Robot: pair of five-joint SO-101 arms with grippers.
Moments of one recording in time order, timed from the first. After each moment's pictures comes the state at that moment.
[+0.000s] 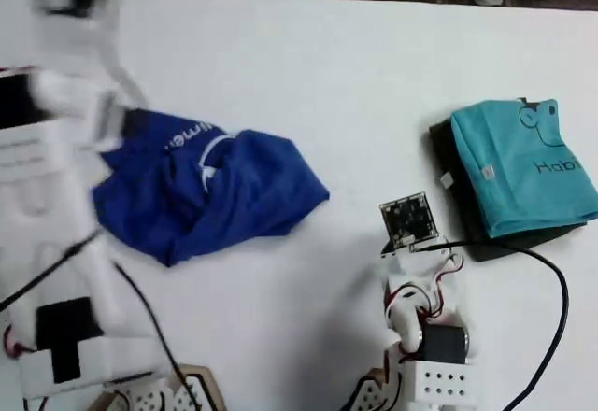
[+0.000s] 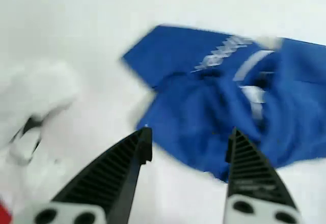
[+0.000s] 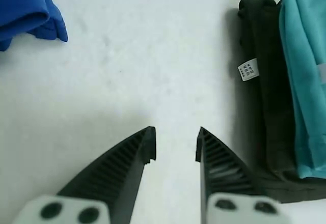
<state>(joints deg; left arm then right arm) -26.4 -6.3 -24.0 101.2 -15.0 0.8 -98.6 96.4 54.5 24.7</state>
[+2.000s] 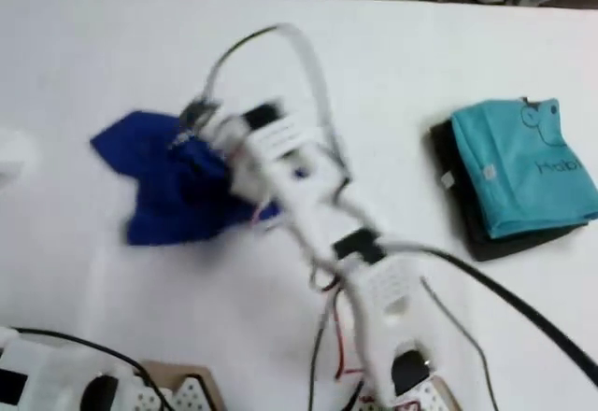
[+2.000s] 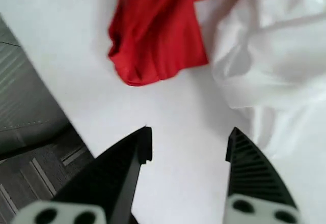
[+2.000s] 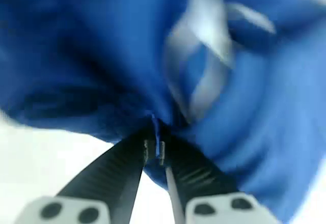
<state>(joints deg) -86.4 0.6 1.7 71.2 -25.3 -30.9 36.4 -27.3 85.6 30.9</state>
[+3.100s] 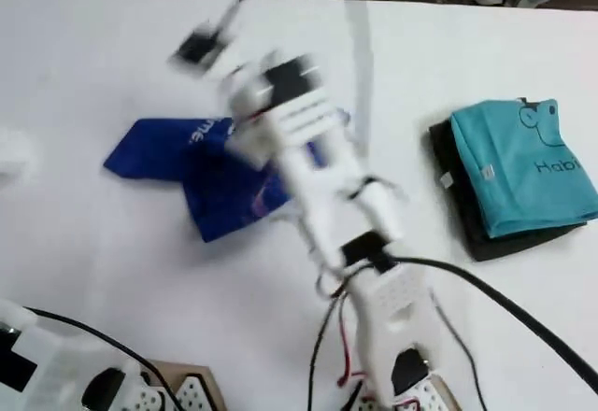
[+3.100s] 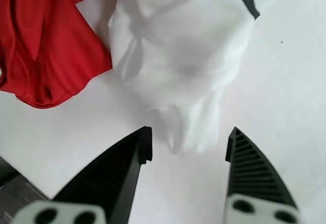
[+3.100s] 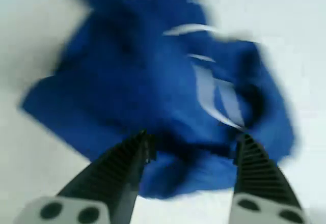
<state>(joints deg) -74.7 0.6 8.1 70.5 -25.3 -39.8 31.8 -42.6 97.3 30.9</state>
